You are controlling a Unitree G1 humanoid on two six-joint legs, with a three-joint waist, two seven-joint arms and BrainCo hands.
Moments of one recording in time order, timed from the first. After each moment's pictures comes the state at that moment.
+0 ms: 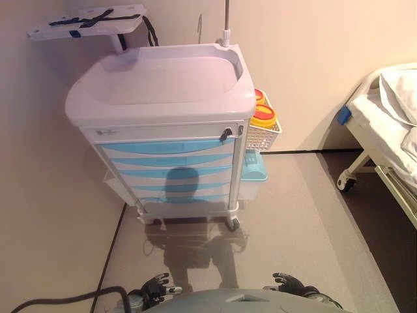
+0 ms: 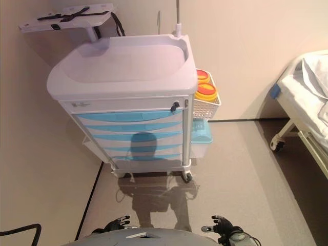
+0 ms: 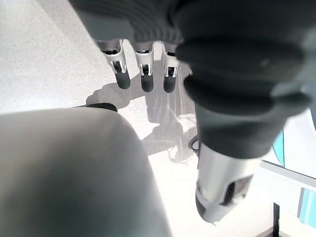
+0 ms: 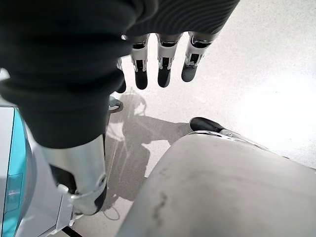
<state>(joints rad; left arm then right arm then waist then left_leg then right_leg) 0.01 0.20 -0.24 1.27 -0.20 -0.13 -0.22 0.00 -0.25 0.25 1.26 0.04 -0.11 0.12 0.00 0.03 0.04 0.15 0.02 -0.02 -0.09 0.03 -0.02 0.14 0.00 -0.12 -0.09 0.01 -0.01</state>
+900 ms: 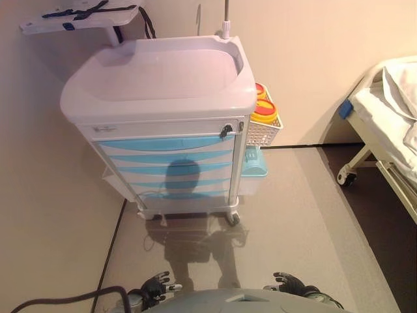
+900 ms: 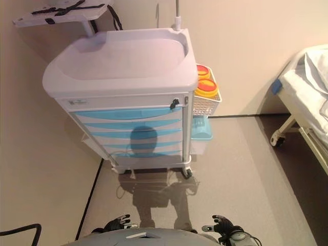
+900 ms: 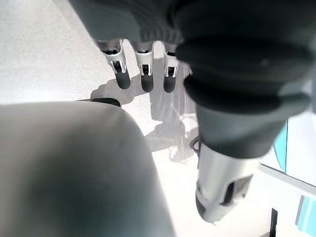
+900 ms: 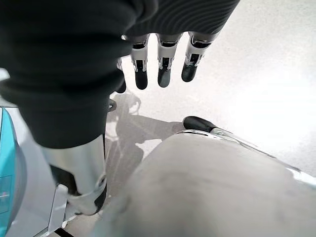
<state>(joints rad) 0.01 0.21 -0.23 1.27 -0.27 -0.13 -0.24 0.00 -0.26 0.25 1.26 0.04 -0.11 0.12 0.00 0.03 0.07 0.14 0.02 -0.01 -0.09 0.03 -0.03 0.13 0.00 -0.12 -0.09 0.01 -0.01</state>
